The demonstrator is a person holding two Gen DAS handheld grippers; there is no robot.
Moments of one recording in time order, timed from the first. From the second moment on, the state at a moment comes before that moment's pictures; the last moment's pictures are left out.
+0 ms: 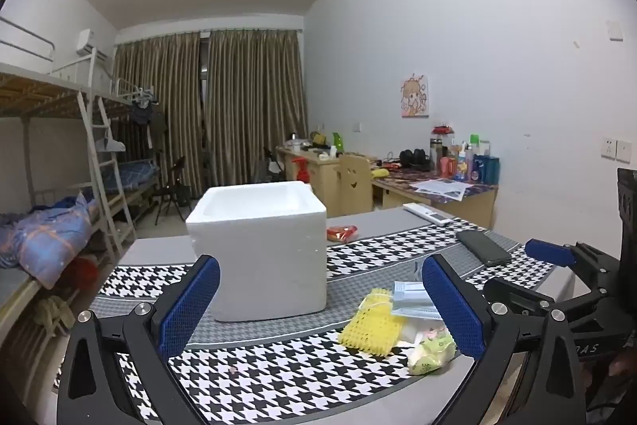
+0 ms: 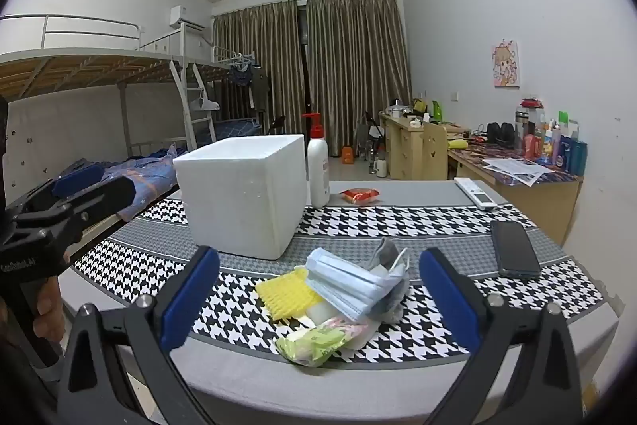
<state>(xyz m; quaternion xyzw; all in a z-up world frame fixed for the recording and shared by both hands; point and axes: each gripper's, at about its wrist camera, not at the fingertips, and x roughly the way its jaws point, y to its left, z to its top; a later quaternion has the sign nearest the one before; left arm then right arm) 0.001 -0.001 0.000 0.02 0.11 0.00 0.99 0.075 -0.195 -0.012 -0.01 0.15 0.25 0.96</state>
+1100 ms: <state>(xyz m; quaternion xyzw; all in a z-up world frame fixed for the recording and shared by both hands) 0.002 0.002 -0.005 0.01 0.12 -0.01 0.99 0.074 -0.198 -0.008 -0.01 0.16 0.24 0.96</state>
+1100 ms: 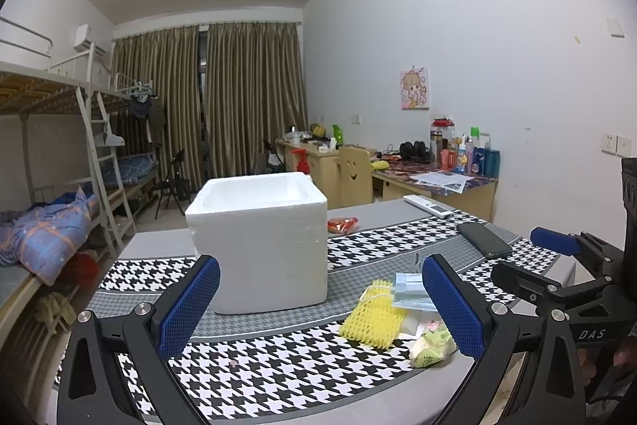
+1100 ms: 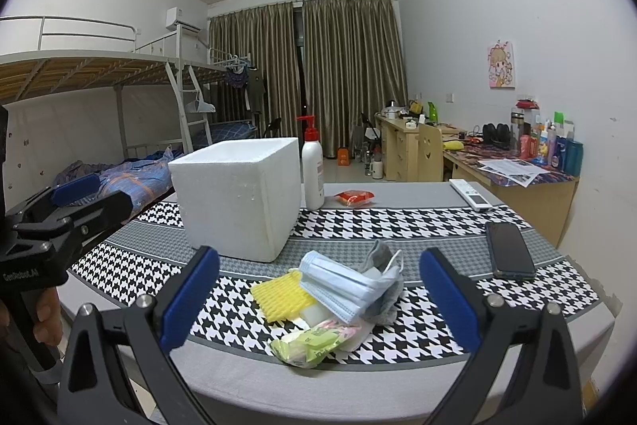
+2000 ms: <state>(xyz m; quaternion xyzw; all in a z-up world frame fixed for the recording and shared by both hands) 0.002 0.002 -0.004 0.01 0.12 -0.01 0.99 0.076 -0.199 -0.007 -0.01 0.15 0.23 0.96</state>
